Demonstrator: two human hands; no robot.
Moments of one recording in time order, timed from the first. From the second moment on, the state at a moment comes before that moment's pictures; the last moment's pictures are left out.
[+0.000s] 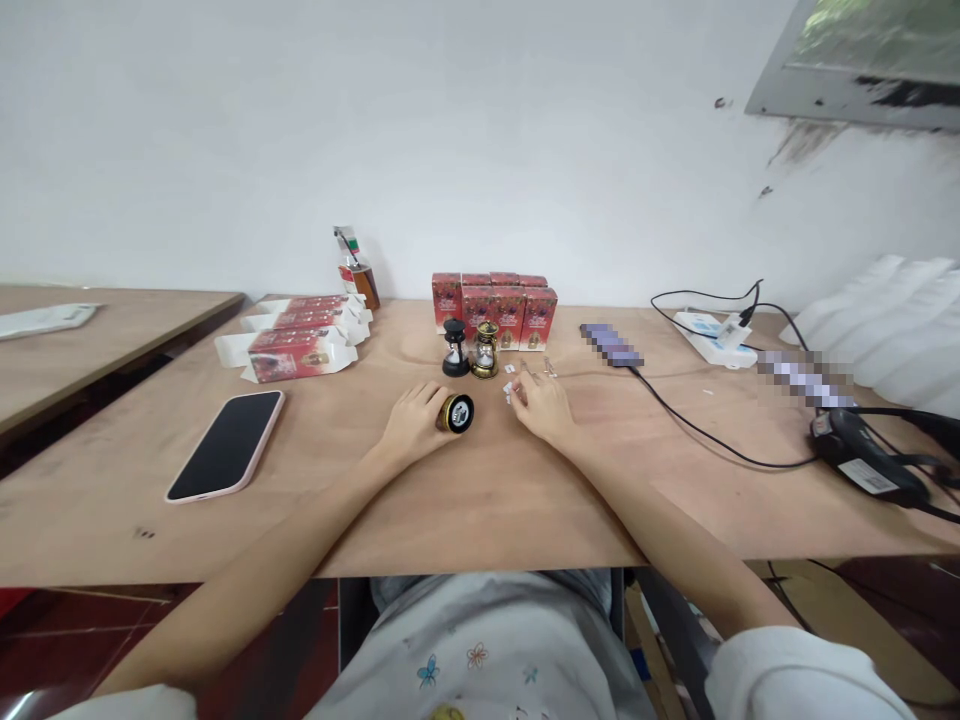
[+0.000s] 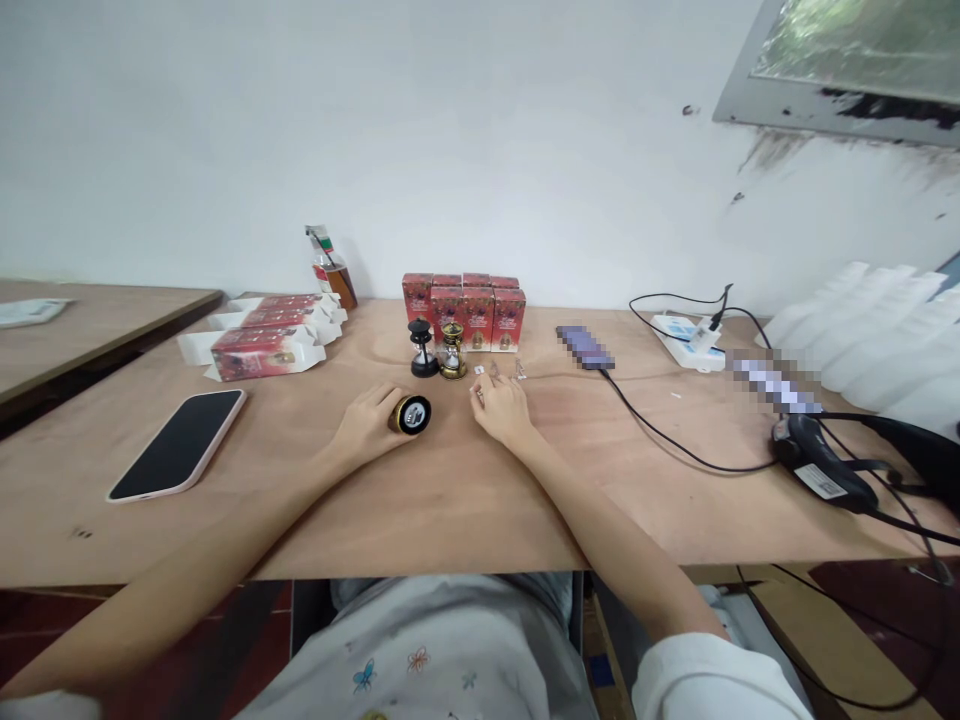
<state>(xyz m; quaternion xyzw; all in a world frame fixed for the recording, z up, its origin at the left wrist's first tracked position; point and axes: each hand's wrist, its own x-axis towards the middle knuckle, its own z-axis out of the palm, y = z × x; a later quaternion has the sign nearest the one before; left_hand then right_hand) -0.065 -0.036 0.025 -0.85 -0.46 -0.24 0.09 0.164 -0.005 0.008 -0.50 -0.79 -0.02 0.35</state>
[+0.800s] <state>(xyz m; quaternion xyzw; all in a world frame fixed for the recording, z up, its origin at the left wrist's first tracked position) -0.060 -0.039 0.018 -0.88 -0.40 -0.20 0.14 0.127 -0.044 0.006 -0.34 -0.84 0.16 0.39</state>
